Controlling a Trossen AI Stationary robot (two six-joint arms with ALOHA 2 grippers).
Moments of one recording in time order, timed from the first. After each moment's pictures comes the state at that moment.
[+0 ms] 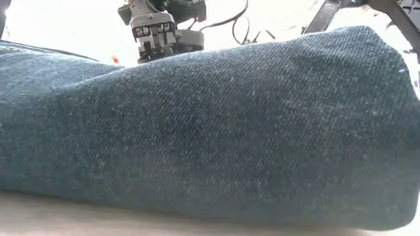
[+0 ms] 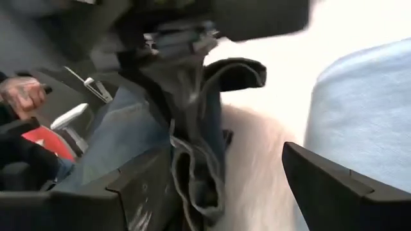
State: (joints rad) left arm 0.02 1.69 1.20 -0.62 0.24 -0.17; right arm -0.30 1.99 1.02 0.58 -0.87 0.26
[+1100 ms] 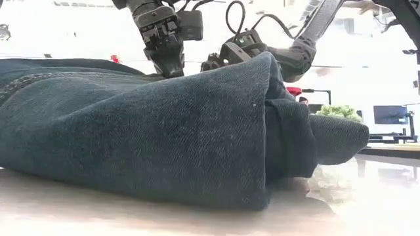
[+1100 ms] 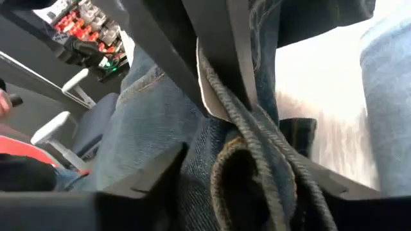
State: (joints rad) left arm 0.03 1.60 1.20 -0.57 0.00 -0.08; right arm -0.14 2.00 1.01 0.56 -0.63 0.39
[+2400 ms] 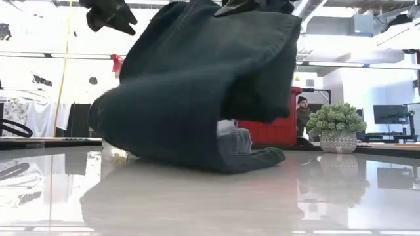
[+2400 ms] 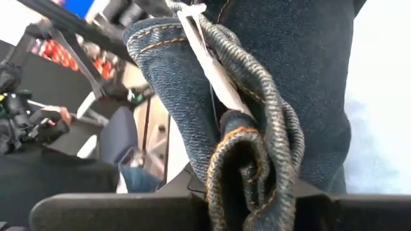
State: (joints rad) left arm -0.11 0.90 0.93 -0.64 -0.38 -0.41; right arm -0.35 1.66 1.55 -0.53 -0.76 0.38
